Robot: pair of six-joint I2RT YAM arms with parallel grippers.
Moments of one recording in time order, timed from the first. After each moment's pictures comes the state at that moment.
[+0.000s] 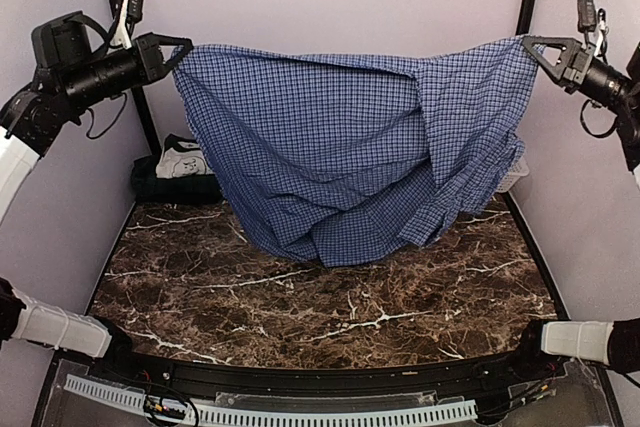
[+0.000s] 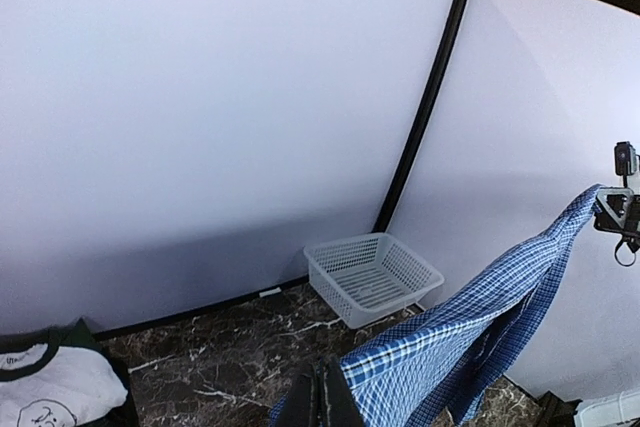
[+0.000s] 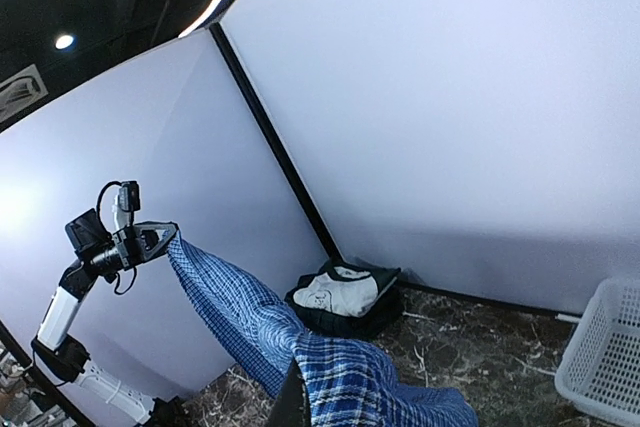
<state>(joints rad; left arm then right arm) -0.42 1.19 1.62 -0.45 0.25 -0.28 -0.16 1.04 1.45 -0.19 -1.02 0.65</state>
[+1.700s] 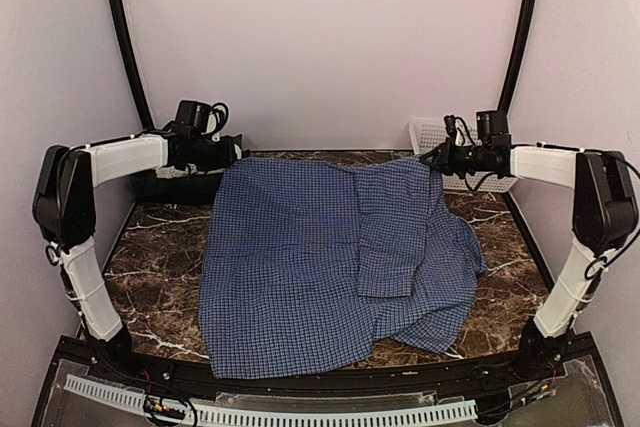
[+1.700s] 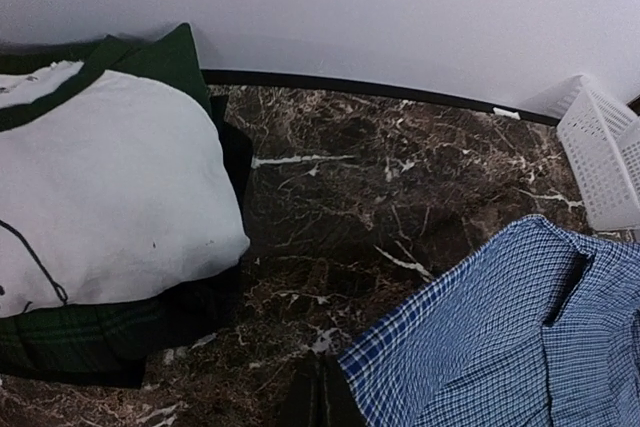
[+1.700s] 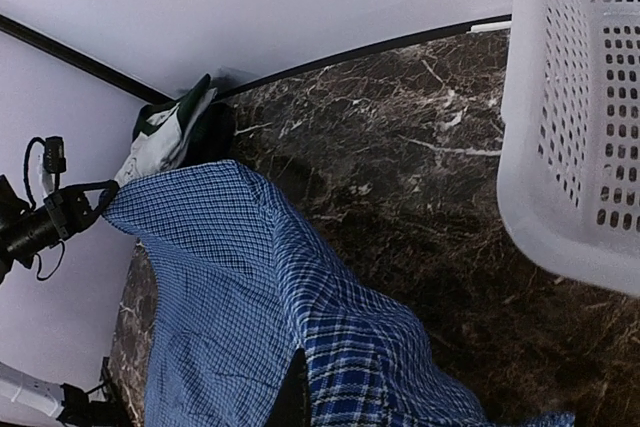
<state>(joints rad) -0.29 1.79 1.41 -0.25 0.09 -0.35 0.13 1.69 1.19 -0.07 -0.70 0.46</state>
